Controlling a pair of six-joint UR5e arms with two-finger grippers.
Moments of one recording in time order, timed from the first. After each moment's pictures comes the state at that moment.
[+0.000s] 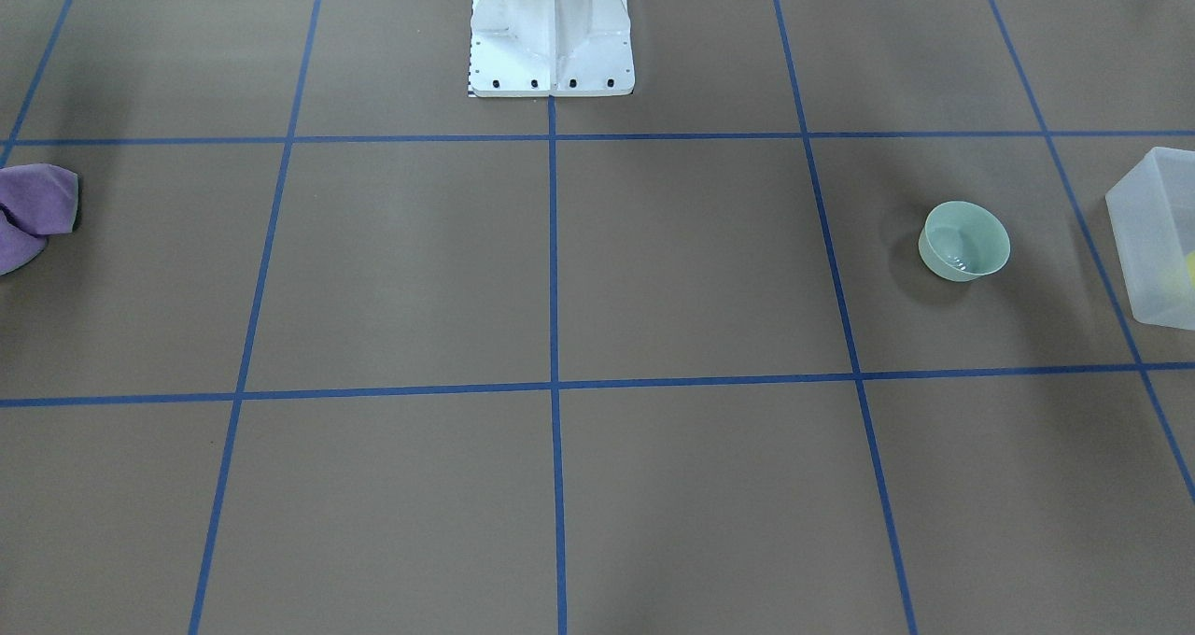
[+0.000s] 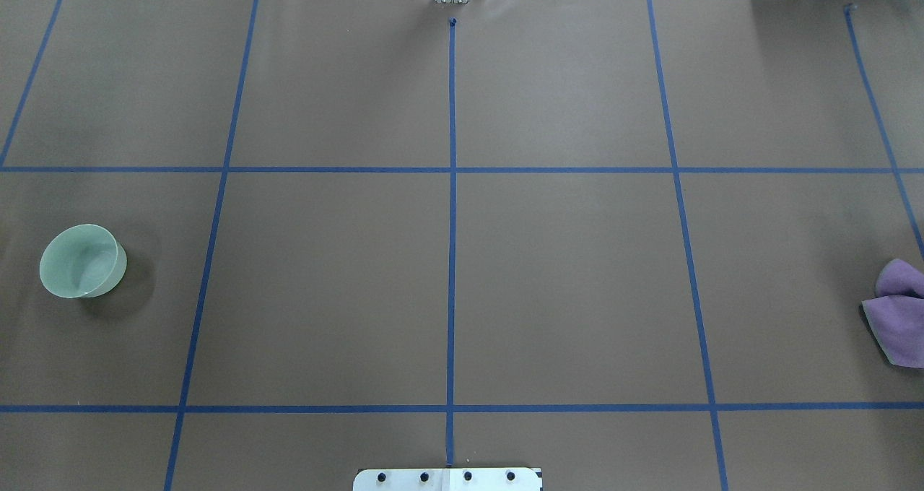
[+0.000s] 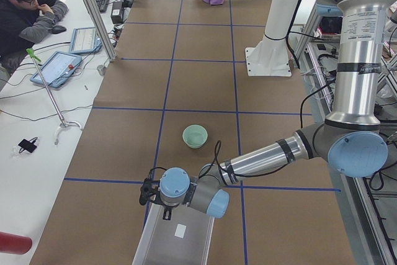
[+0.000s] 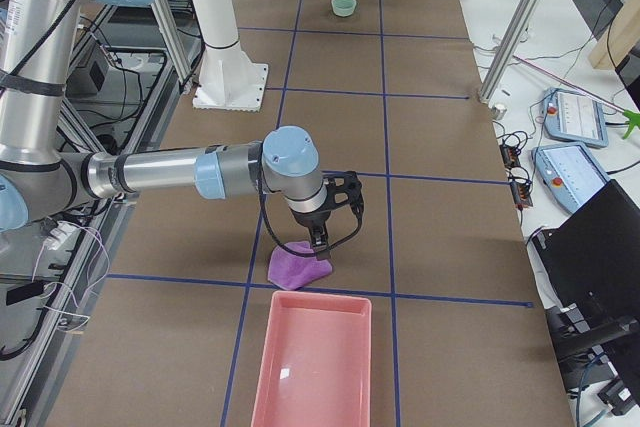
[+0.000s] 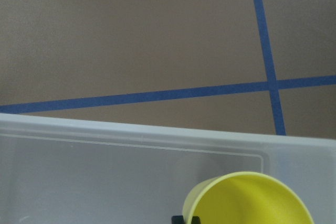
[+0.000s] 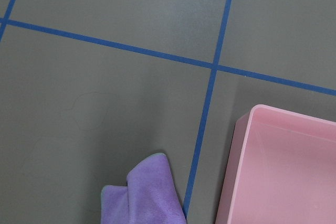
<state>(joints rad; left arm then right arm) -1.51 -1.58 -1.13 -2.35 -2.35 -0.19 1.63 -1.87 2.01 -1.51 2.37 -0.11</state>
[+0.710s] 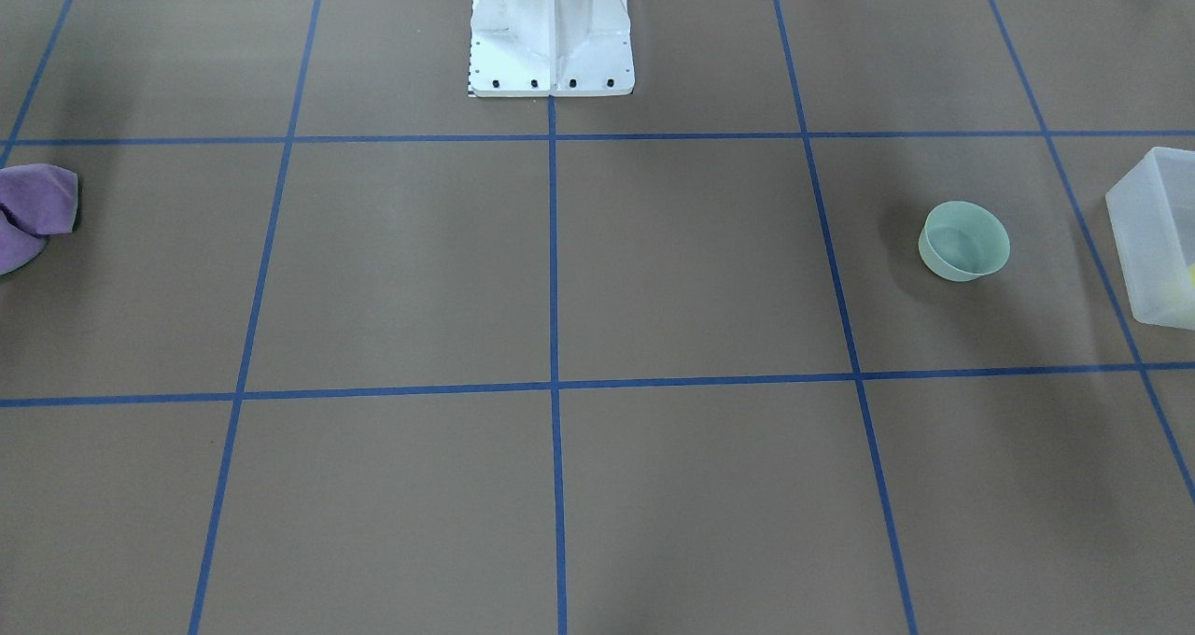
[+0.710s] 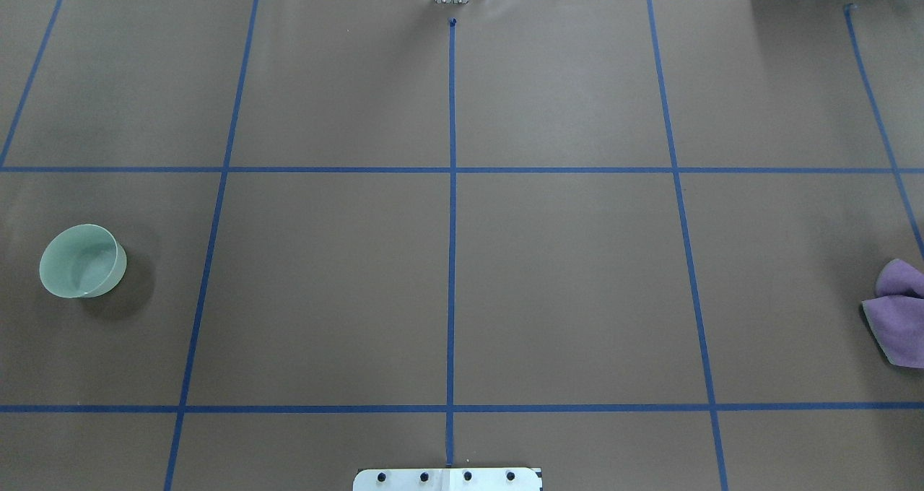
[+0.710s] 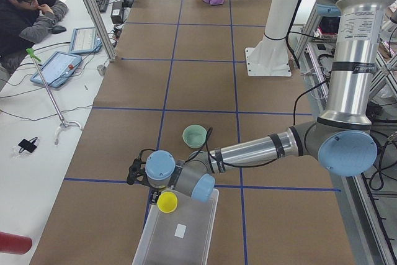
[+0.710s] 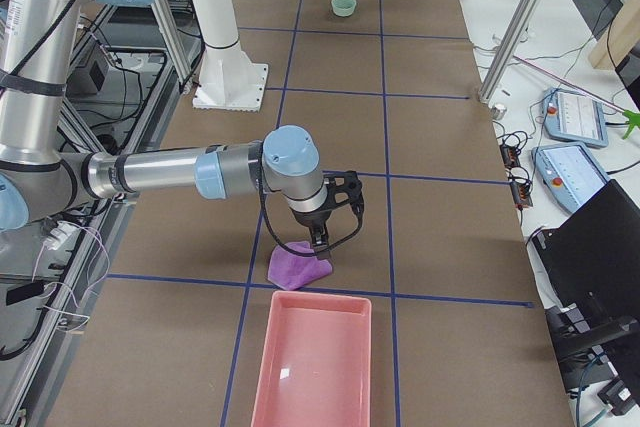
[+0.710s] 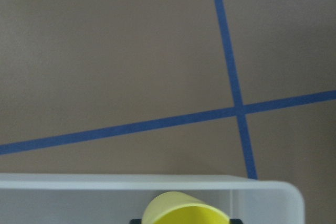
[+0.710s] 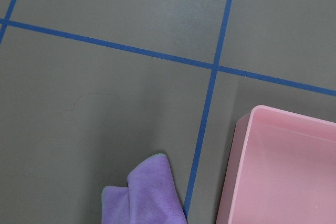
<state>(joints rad) -1.52 -1.64 -1.28 -2.16 -2.44 -0.13 1.63 -1.87 2.01 -1.51 2.37 -0.11</state>
